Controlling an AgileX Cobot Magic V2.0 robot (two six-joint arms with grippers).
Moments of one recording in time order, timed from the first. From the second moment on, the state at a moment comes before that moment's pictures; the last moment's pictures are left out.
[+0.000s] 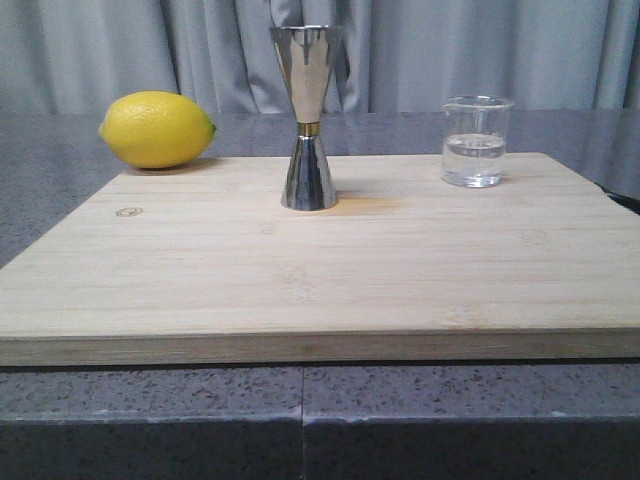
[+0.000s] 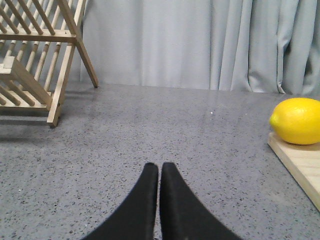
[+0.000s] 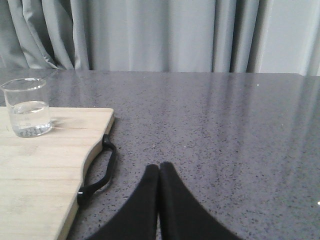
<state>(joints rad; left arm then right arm) 0.01 -0.01 0.01 0.00 0.05 -0.04 -0.05 -0.01 0.01 0.01 0.07 -0.04</state>
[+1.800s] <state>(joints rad) 0.01 0.32 -0.53 -0.24 0.19 -0.04 -0.05 0.33 -0.58 0.13 0.27 -0.04</state>
